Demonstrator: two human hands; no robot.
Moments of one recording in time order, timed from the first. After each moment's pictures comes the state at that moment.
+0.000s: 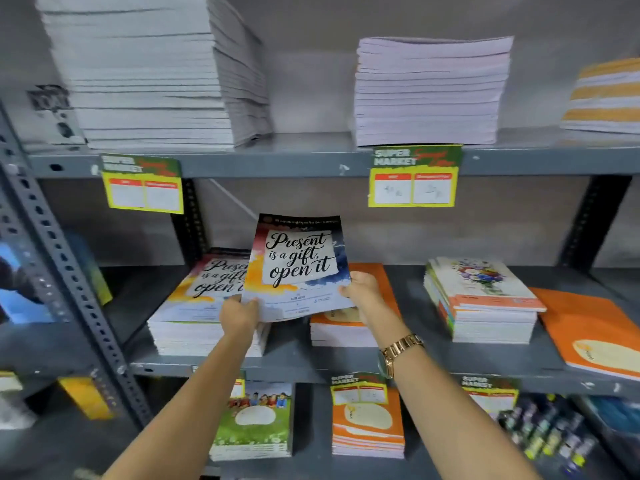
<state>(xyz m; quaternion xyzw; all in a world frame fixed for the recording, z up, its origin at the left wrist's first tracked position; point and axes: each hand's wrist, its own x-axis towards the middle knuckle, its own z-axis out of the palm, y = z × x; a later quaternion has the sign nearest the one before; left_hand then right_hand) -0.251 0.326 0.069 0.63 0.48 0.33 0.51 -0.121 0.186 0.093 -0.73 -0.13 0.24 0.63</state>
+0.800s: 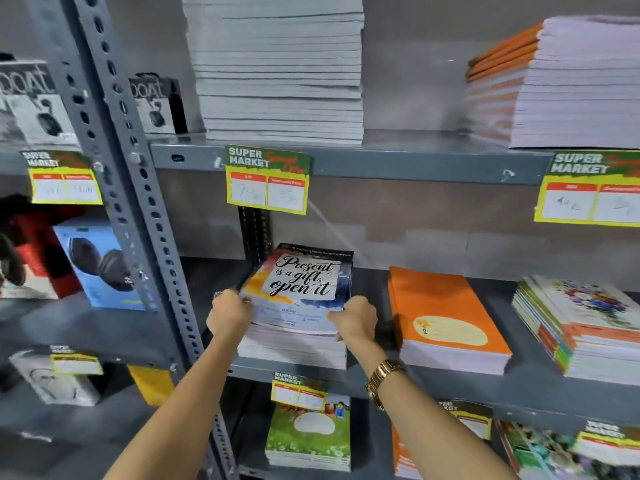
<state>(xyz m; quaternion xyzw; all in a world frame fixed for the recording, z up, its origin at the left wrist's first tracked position) -0.338 0.486 0.060 0.76 0.54 0.24 0.27 -0.218 0.341 0.056 -0.86 -0.17 0.13 0.47</state>
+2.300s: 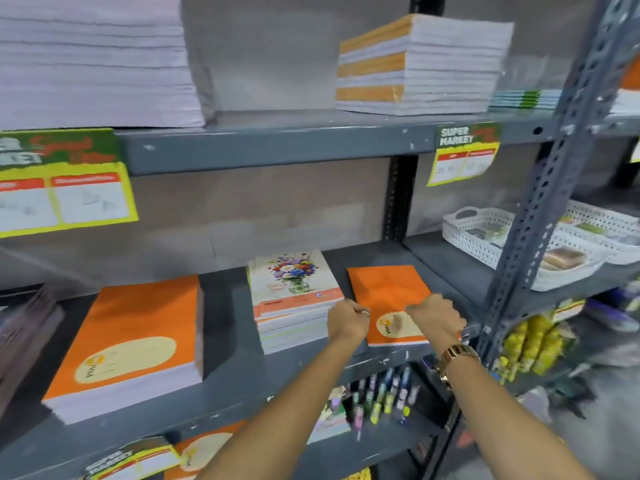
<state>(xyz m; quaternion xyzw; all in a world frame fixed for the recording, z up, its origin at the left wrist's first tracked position) 0.039 -0.053 0.031 0.84 0.18 0.05 0.51 0.100 -0.189 0.024 -0.96 0.19 0.00 0.23</state>
